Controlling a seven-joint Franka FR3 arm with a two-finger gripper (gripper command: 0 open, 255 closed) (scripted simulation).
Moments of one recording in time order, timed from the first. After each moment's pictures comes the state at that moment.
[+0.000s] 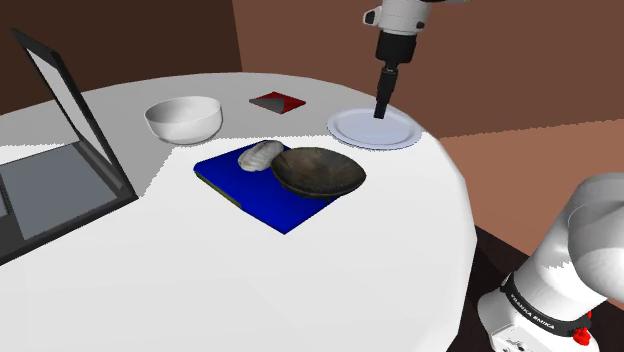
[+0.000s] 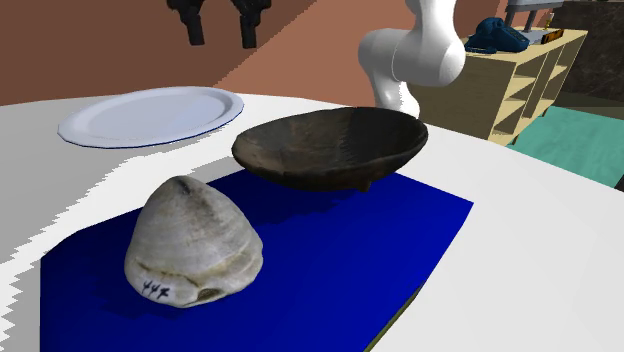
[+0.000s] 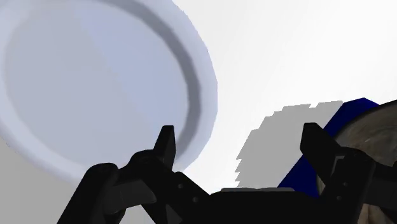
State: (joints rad) arm 0.18 -0.40 -0.07 -2.18 0.01 1.81 -0.47
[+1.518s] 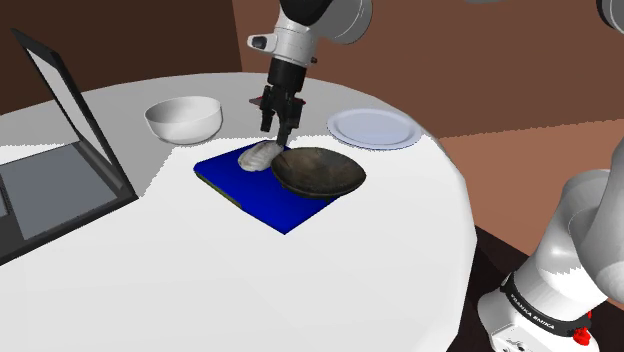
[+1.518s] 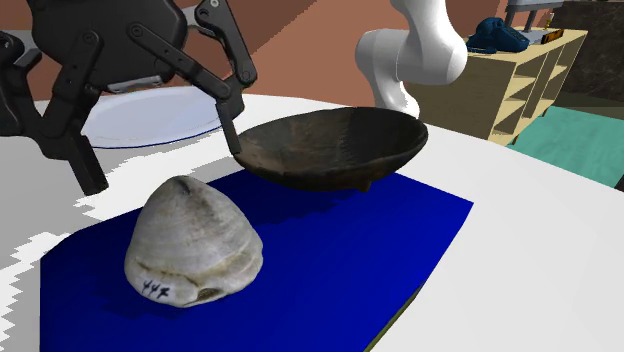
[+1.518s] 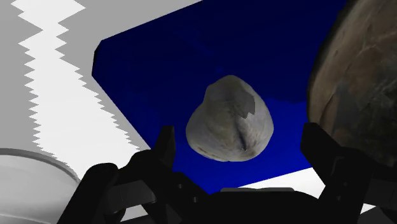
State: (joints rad) arm 0.37 0.11 -0.03 -1.78 0.42 1.95 -1.21
